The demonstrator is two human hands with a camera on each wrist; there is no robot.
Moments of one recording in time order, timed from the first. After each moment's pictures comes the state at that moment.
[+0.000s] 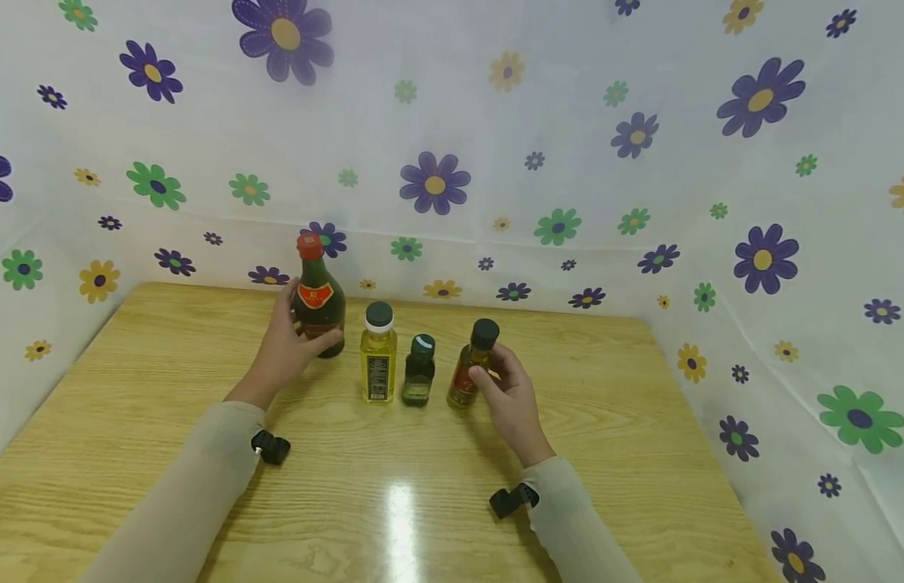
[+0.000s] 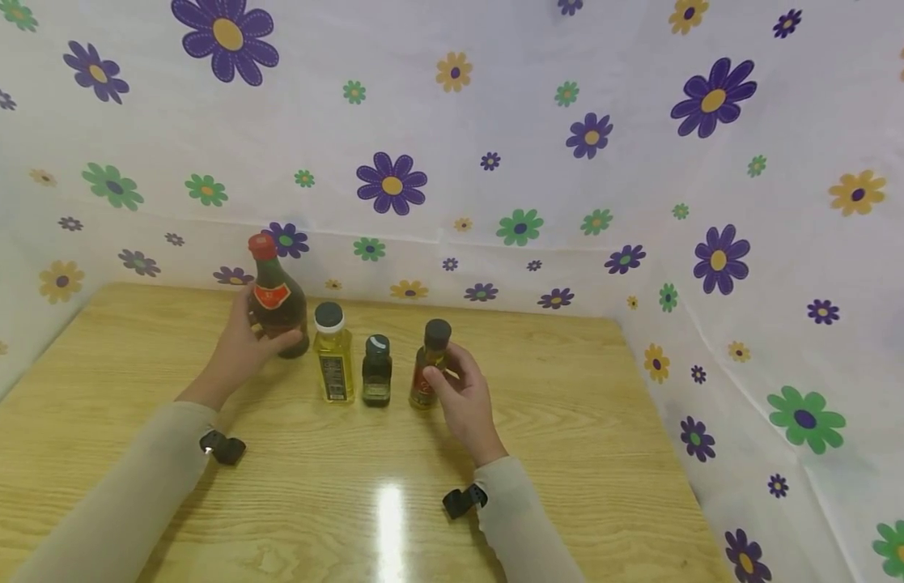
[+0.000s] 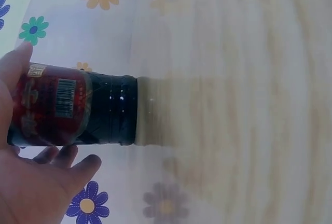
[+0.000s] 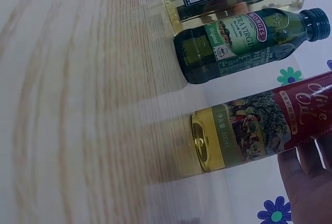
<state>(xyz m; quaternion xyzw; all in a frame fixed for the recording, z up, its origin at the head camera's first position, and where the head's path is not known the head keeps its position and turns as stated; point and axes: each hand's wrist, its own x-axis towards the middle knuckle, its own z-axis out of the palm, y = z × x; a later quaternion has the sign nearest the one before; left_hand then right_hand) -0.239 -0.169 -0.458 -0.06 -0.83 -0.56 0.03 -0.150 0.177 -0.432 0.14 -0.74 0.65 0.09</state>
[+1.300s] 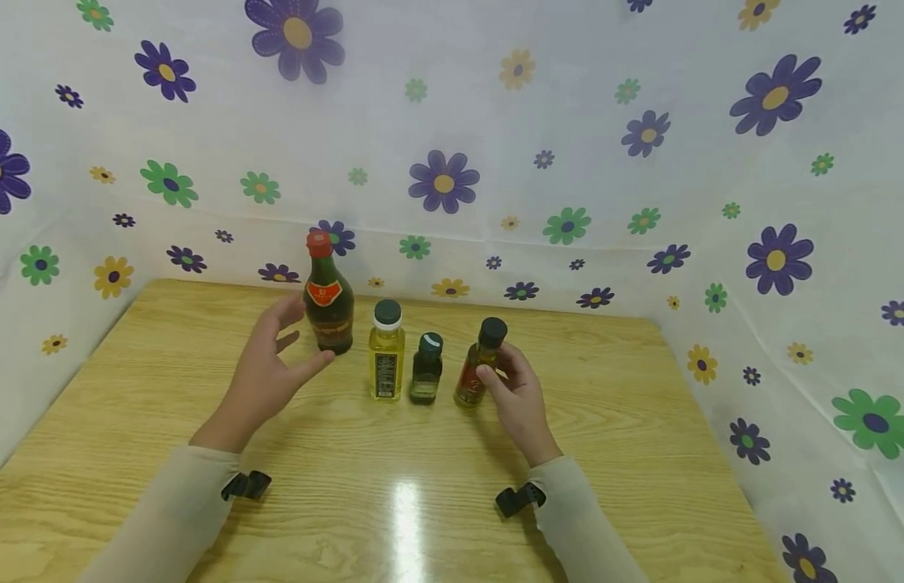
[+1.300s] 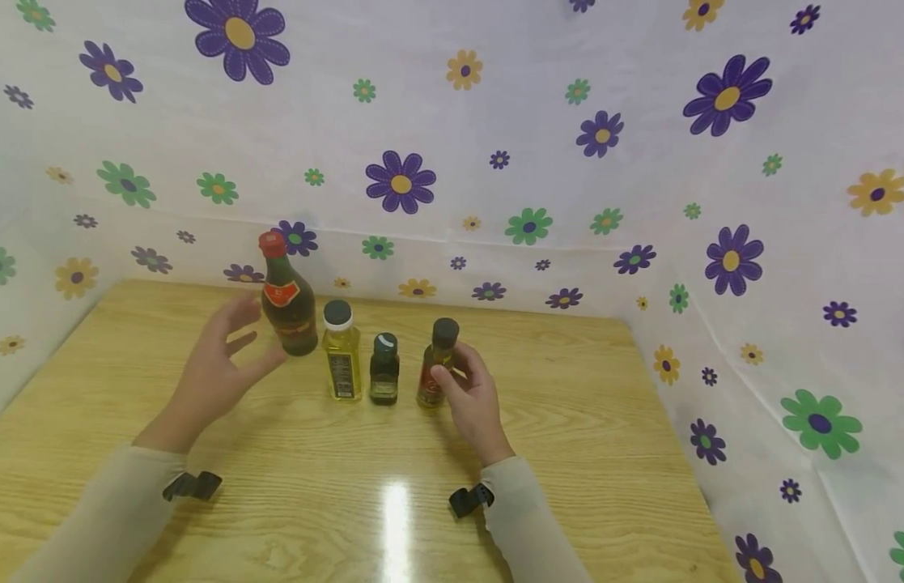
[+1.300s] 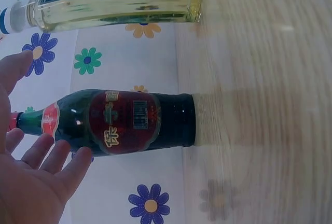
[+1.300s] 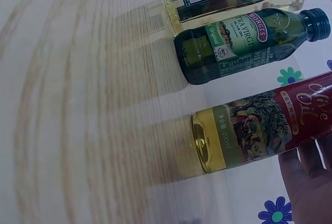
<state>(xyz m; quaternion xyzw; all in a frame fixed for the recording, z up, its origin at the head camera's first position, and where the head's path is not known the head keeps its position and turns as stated) -0.158 -0.165 -0.400 -0.11 -0.84 -0.51 0.12 -0.150 0.177 -0.432 0.14 -0.74 0.65 0.08</state>
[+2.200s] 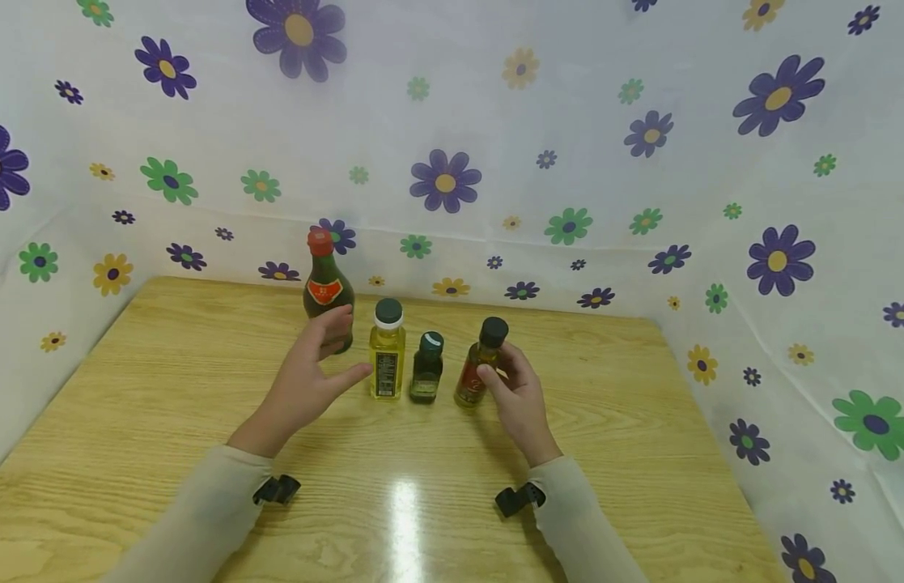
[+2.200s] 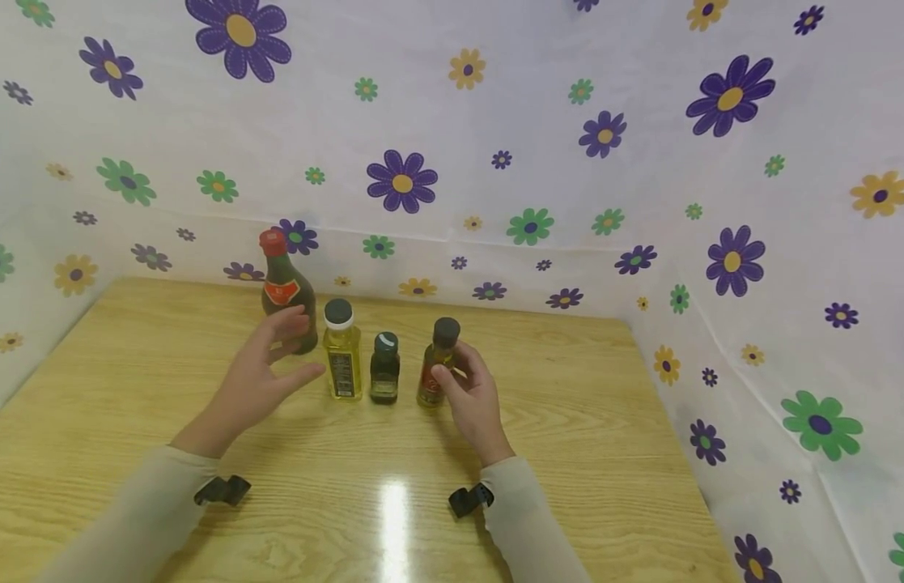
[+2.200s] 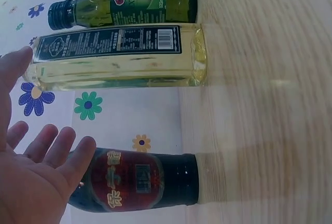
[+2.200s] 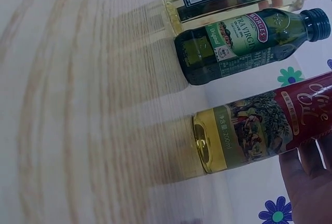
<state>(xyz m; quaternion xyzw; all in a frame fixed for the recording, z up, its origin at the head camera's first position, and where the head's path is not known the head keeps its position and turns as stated) -0.166 -0.132 -0.427 -0.17 -0.81 -0.55 0.08 -0.150 0.176 -0.431 0.14 -0.75 0.64 0.08</state>
